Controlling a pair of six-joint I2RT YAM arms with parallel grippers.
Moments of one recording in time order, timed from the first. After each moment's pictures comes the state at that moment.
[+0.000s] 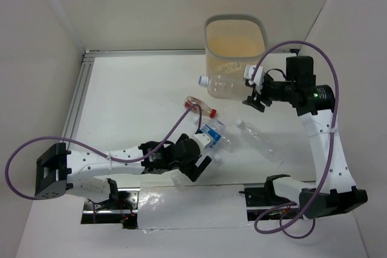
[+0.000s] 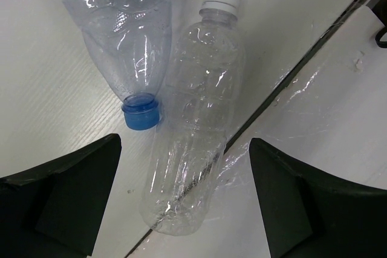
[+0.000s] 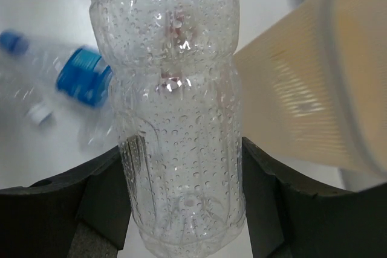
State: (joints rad) left arm -1.26 1.31 0.91 -0.46 -0.23 -0.40; right arm 0.09 1.17 1.46 -1.12 -0.72 -1.10
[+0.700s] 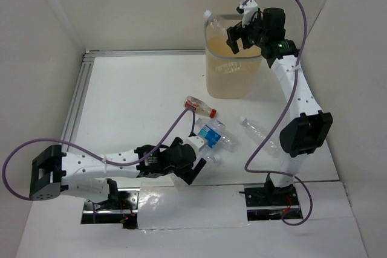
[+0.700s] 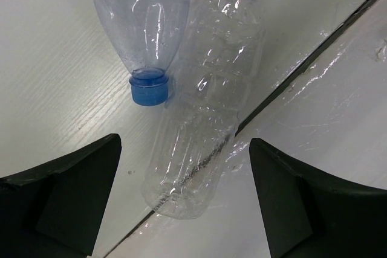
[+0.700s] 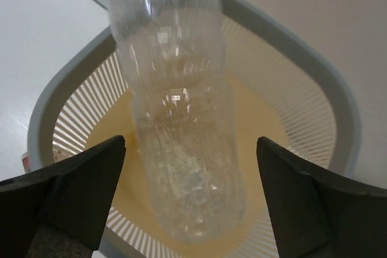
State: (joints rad) left arm -1.28 1.26 0.84 -0.49 -0.29 -0.48; right arm 0.16 1.75 1.92 -0.45 -0.35 -0.36
